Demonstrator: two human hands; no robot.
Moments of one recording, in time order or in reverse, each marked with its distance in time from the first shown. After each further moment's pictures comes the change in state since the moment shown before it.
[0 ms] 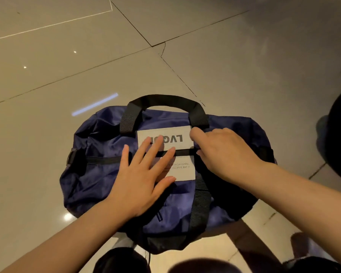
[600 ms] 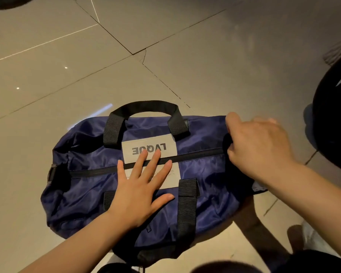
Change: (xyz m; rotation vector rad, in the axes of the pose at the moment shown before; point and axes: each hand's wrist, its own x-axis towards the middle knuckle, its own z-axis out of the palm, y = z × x) left_hand 0.016 0.015 0.030 0.194 -0.111 0.076; right_hand -0.047 0.053 -0.015 -0.098 0.129 0.406
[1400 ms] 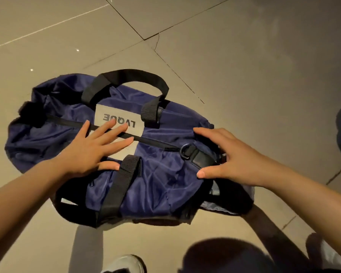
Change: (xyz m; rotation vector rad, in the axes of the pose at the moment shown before) left_hand 0.035 -0.172 -0.002 0.167 -0.054 0.216; right_hand 0.035 -0.012 0.049 0.982 -0.633 -0.115
